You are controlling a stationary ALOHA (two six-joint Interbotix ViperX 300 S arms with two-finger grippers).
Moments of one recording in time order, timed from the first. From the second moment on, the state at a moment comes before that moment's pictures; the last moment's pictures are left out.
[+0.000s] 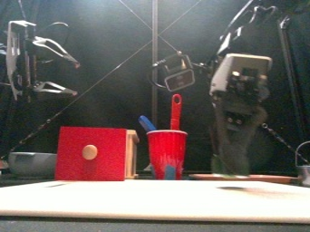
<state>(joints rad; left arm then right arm) -0.20 -0.71 1.32 -0.79 -0.58 -0.06 0.17 0.13 0.49 -0.13 0.56 0.54</state>
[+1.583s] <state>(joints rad) -0.20 -0.71 1.32 -0.70 -0.55 -0.06 -0.01 0.24 0.16 -0.45 0.41 0.55</state>
